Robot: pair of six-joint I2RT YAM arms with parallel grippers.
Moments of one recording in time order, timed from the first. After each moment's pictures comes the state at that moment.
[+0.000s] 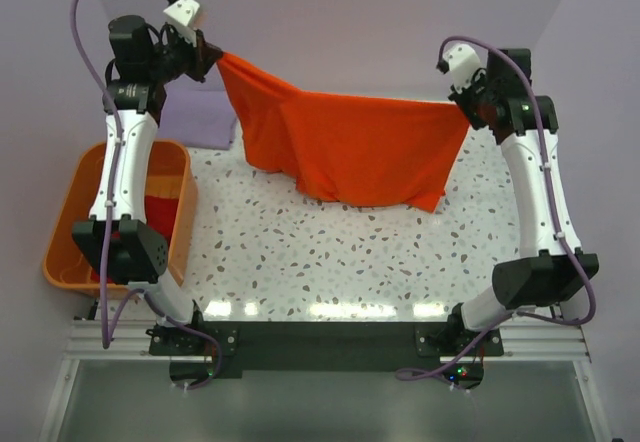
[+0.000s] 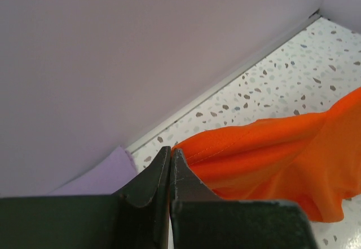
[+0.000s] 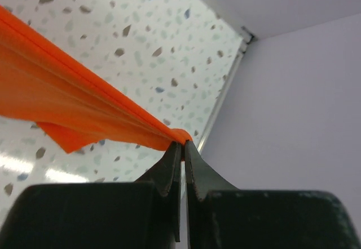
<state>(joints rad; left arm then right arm) 0.05 1.71 1.88 -0.37 0.65 0.23 0.05 1.55 1.85 -1.00 0.04 -0.66</state>
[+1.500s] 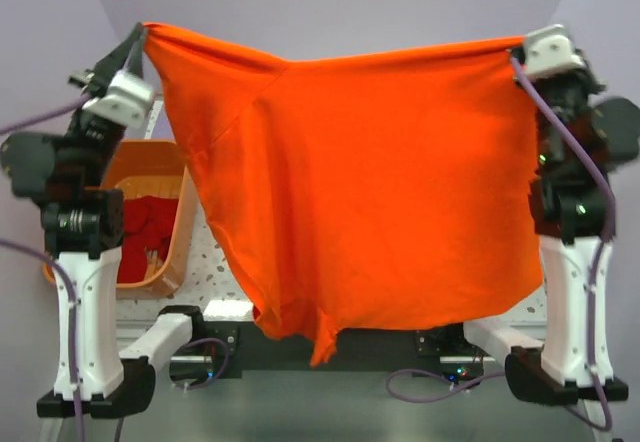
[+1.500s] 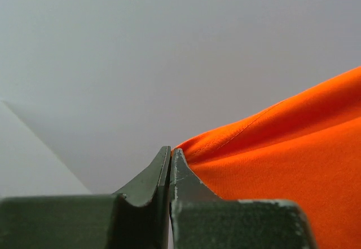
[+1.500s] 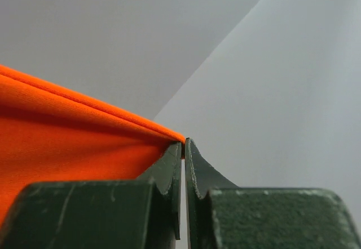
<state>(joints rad) 0.00 0.97 1.57 0.06 0.41 0.49 0.05 1.04 1.69 -0.24 0.16 -0.79</state>
